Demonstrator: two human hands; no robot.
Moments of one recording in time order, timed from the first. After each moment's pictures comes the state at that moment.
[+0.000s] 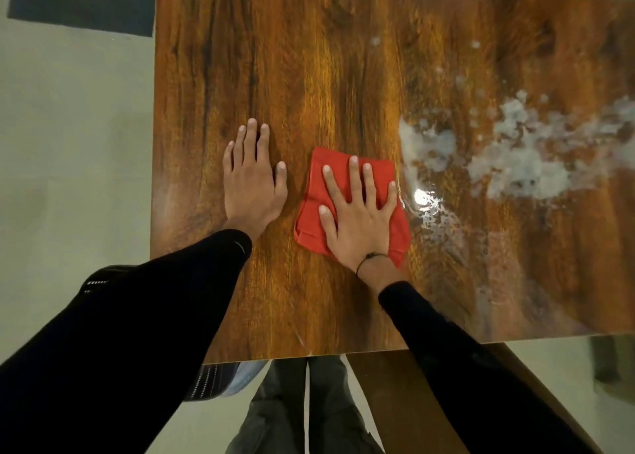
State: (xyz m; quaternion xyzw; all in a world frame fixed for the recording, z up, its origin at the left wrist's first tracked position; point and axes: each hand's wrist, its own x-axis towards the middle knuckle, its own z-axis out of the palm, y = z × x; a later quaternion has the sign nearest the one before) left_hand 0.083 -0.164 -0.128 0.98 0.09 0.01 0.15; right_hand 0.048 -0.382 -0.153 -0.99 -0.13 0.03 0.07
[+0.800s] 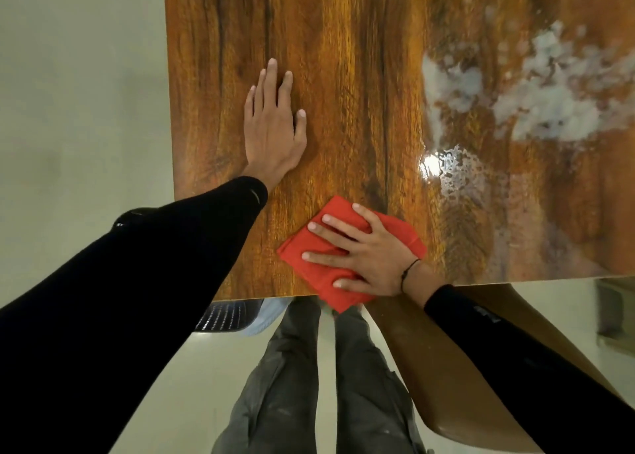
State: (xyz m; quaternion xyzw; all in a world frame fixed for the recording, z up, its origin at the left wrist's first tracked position) left_hand 0.065 -0.164 -0.110 0.98 0.06 -0.01 0.17; right_hand -0.062 -0.432 -0.150 -0.82 -0.56 0.13 0.05
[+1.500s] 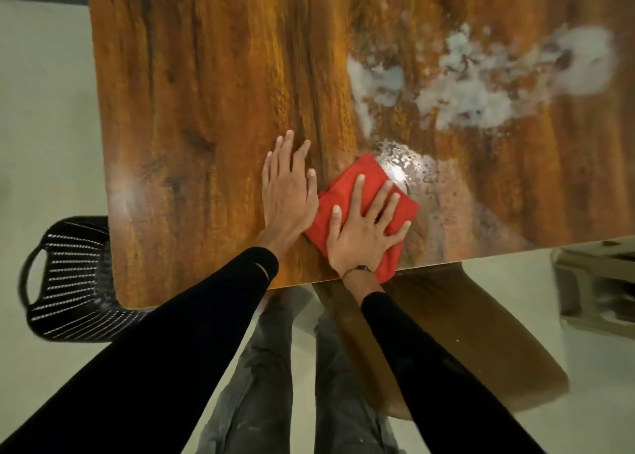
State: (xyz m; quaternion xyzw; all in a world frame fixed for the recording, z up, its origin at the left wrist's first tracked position) left_hand -0.021 -0.311 -0.111 0.96 0.05 0.01 0.28; right_hand -0.088 -0.449 -0.145 -0.98 0.14 0.05 0.09
